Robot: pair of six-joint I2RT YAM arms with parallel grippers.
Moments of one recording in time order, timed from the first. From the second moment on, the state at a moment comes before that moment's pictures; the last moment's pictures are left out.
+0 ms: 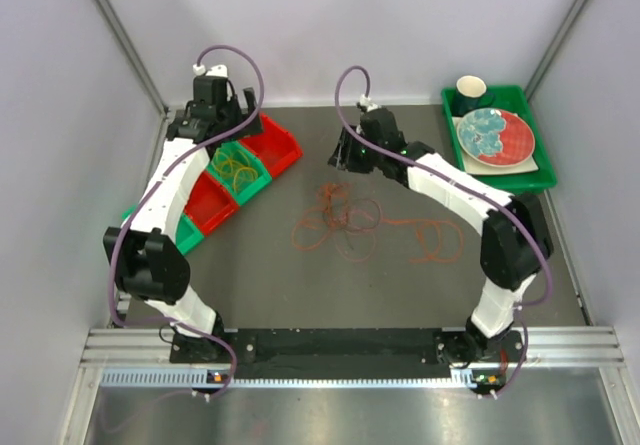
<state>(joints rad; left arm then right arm) -0.16 1.63 1.61 -0.59 -0.10 -0.31 0.62 1.73 1.46 -0.26 -0.08 0.62</state>
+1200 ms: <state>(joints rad) -0.51 1.59 0.88 -0.31 -0.06 -0.53 0.59 1.49 1.13 -0.34 0.04 0.61</state>
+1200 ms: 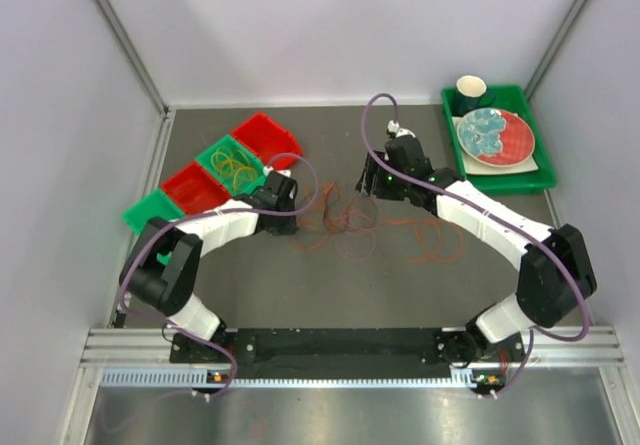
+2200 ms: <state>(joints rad) -0.42 1.29 1.04 -0.42 0.14 -0.56 0.72 1.94 1.49 -0.42 0.04 0.55</state>
